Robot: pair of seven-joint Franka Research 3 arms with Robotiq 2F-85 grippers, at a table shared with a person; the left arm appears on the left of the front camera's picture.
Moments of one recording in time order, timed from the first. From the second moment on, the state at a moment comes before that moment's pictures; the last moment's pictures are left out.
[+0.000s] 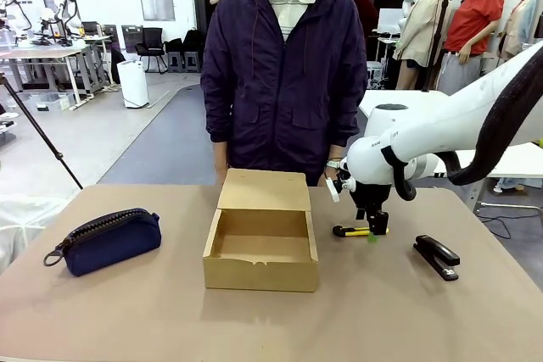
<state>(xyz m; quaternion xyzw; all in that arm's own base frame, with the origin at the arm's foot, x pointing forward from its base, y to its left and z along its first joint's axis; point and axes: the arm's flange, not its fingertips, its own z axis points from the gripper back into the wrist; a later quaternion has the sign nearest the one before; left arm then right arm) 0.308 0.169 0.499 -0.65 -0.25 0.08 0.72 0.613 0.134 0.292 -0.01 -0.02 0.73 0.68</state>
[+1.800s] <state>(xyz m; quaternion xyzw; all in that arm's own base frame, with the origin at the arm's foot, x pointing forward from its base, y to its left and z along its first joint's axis) 0.308 0.169 0.499 -0.65 -0.25 0.08 0.72 0.611 0.136 0.293 0.01 0.01 0.72 0.69</state>
